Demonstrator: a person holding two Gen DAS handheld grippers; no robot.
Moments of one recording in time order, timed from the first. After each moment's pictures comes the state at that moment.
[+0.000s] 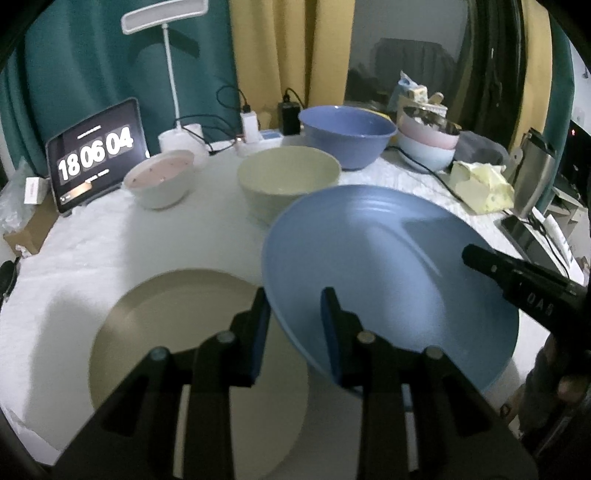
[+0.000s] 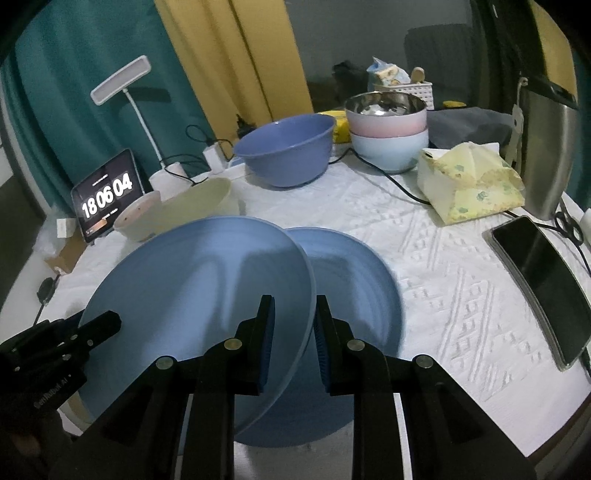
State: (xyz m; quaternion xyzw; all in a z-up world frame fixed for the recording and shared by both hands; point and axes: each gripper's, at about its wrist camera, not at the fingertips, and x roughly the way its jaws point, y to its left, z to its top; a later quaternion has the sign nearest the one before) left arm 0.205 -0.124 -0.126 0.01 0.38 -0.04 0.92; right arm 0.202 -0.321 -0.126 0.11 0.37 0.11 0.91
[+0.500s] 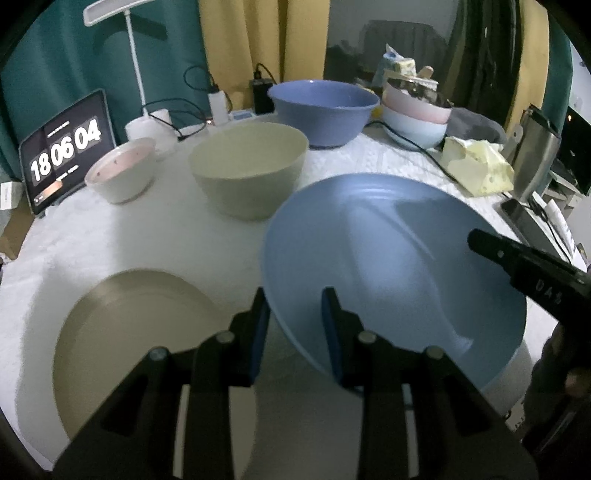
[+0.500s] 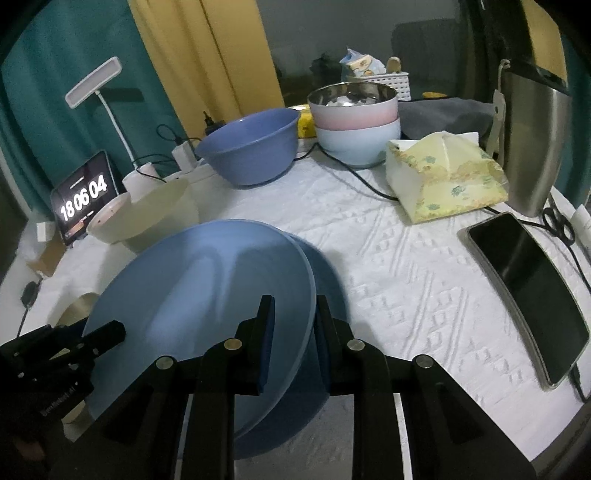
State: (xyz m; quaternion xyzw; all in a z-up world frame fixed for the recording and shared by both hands) left arm 0.232 -0.157 -0.149 0.02 0.42 -0.06 0.91; right arm 0.217 -0.349 -0.140 0.11 0.38 0.09 0.91
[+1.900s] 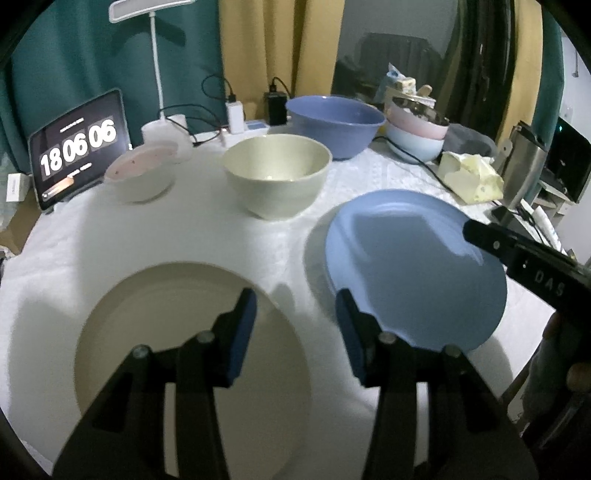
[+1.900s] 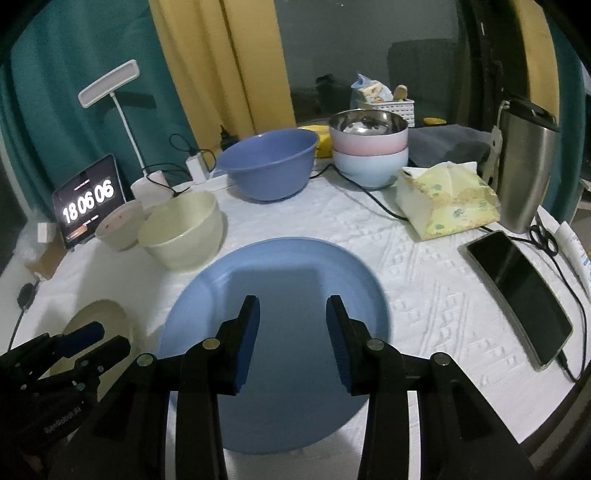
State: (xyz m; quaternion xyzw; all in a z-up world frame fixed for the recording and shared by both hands) left arm 0.205 -0.114 -0.132 0.01 0.39 -0.07 0.92; right arm 0.196 -0.312 -0.114 0.09 0.36 0.07 0.93
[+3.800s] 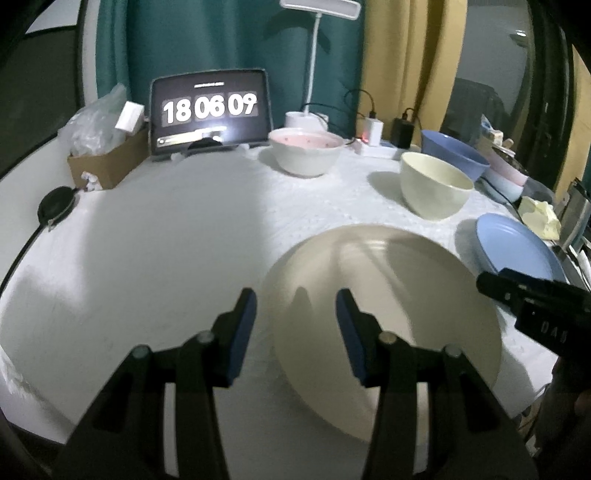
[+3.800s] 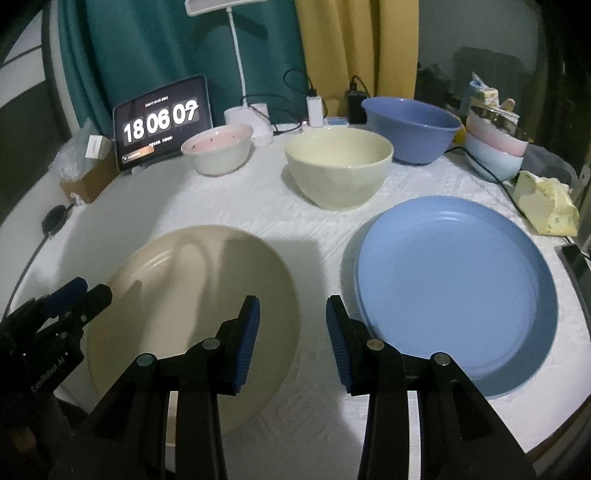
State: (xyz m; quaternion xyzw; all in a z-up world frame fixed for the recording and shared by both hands) left arm 0.144 0.046 -0.161 -0.06 0.34 0.05 0.94; right arm 0.172 -0.145 -0.133 0.01 0.40 0.15 0.90
